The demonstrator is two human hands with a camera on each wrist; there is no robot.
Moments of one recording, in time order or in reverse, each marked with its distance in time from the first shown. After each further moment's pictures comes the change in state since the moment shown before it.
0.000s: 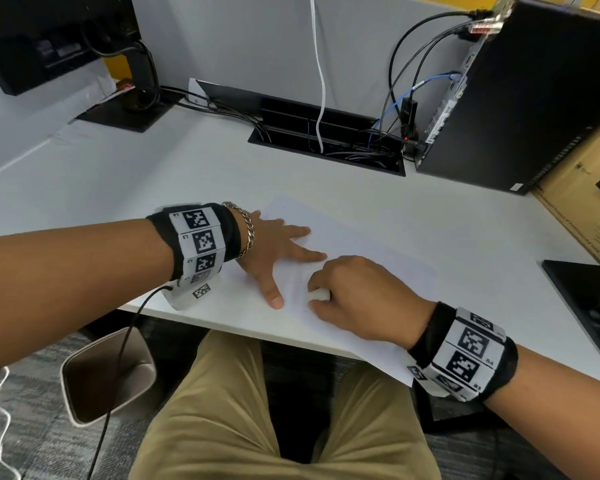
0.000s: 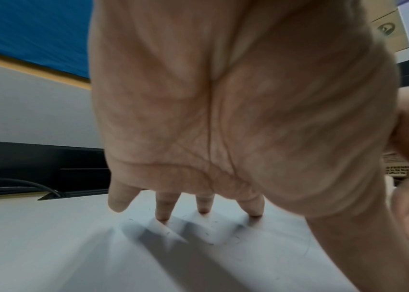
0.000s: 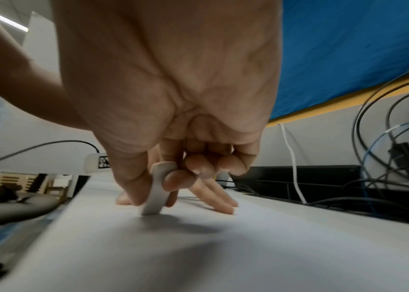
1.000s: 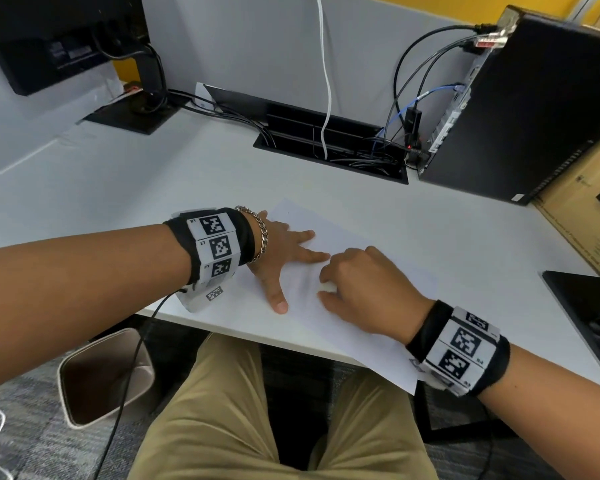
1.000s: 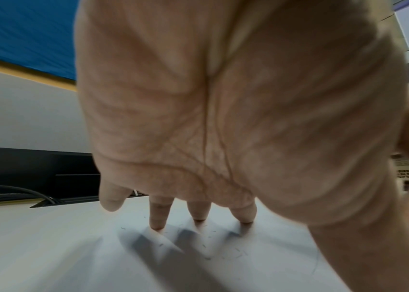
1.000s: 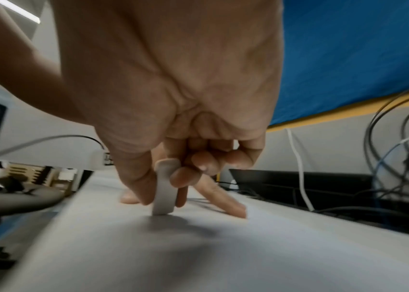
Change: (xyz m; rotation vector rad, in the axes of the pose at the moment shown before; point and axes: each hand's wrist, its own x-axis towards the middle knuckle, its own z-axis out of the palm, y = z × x) left_hand 0.001 0.004 -0.007 0.062 -0.005 -0.039; right_hand 0.012 0.002 -0.006 -0.209 0.044 0.037
